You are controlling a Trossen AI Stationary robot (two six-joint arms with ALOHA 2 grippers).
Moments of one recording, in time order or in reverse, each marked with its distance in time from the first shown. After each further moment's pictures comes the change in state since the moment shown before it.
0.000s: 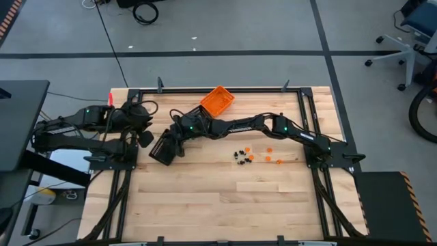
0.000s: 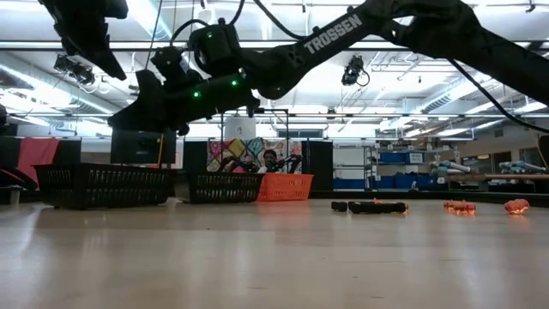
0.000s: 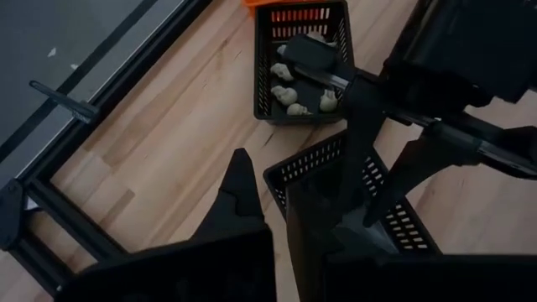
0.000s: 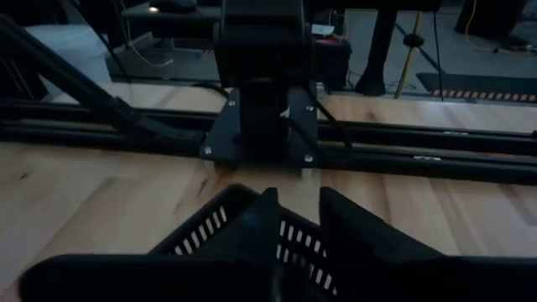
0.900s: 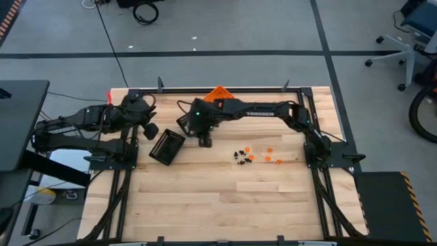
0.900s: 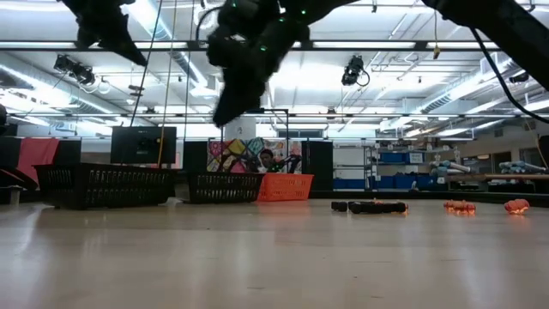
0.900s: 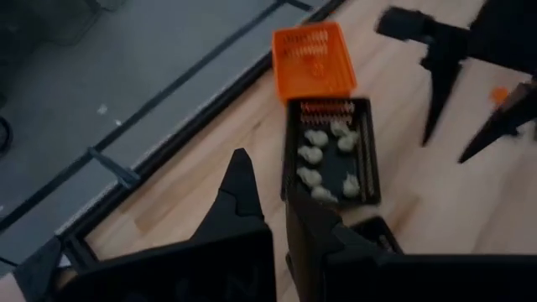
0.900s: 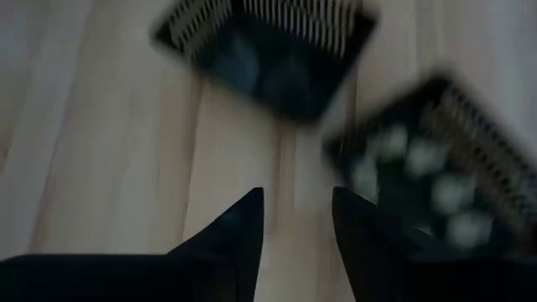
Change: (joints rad) left arm 0.000 0.006 0.000 0.193 -0.173 0.033; right arm -0.042 -0.315 -0.001 -0.997 0.050 -0.071
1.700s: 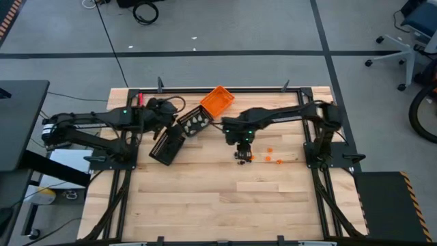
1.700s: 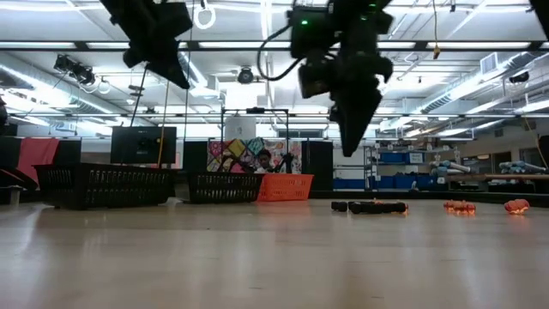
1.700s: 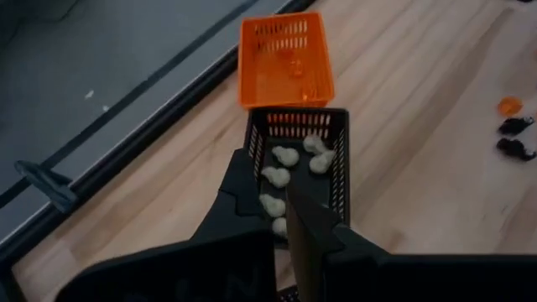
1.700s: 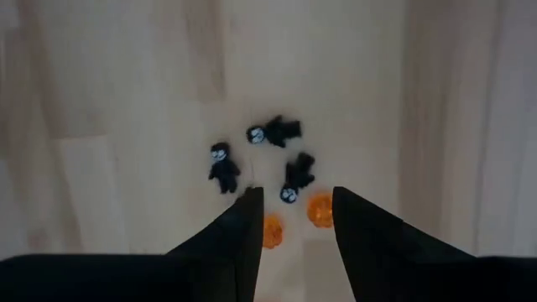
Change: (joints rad) left arm -0.006 0.333 0.000 0.261 0.011 -0.055; right arm 0.054 -0.382 -0.631 -0.216 0.061 0.152
